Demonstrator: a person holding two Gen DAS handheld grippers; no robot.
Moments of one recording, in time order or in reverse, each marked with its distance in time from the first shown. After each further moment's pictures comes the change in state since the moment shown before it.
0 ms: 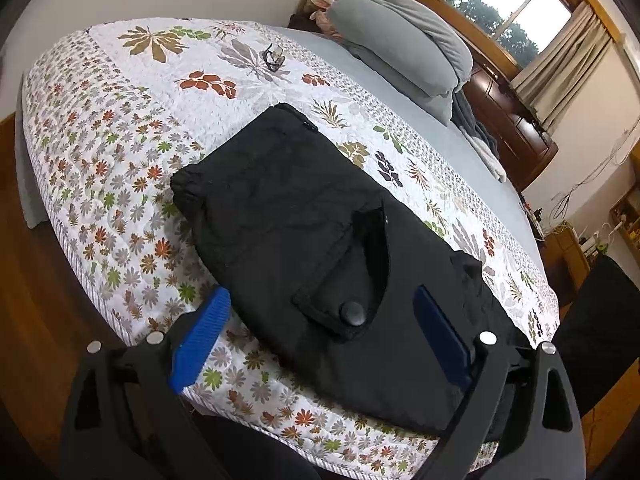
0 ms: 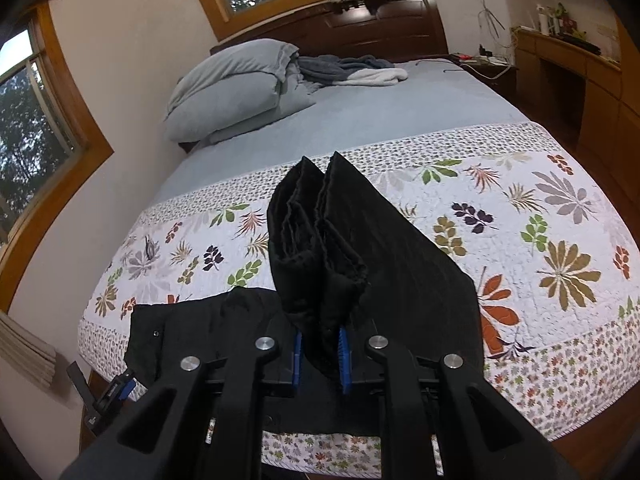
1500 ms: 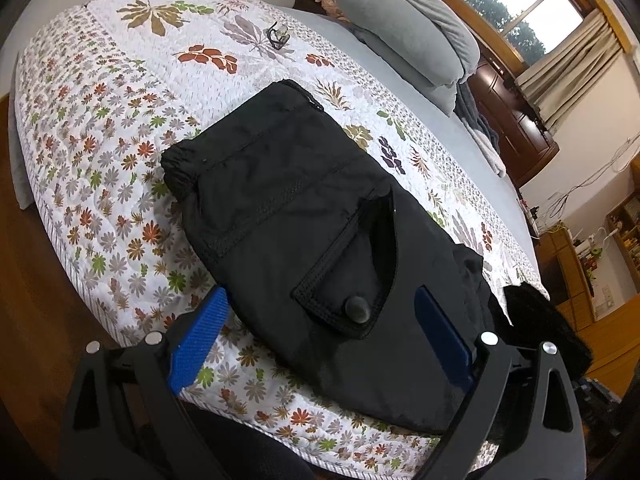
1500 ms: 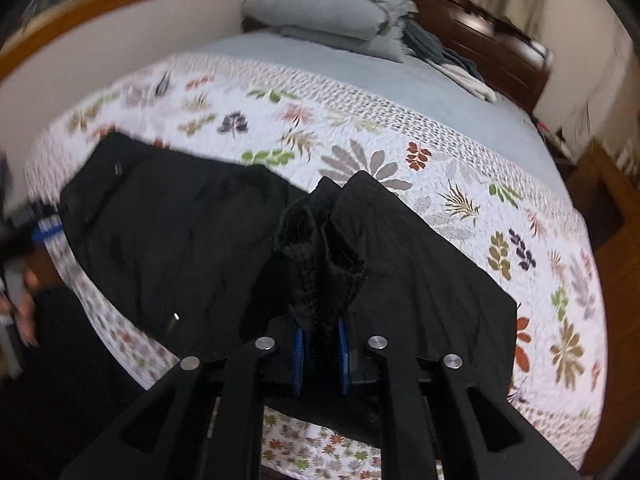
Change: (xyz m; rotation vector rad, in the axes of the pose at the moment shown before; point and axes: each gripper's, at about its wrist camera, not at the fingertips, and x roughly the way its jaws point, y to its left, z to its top) left arm 0.014 0.010 0.003 -0.051 0.068 -0.032; right arm 0.110 0.105 -0.100 -0.587 0.183 -0.162
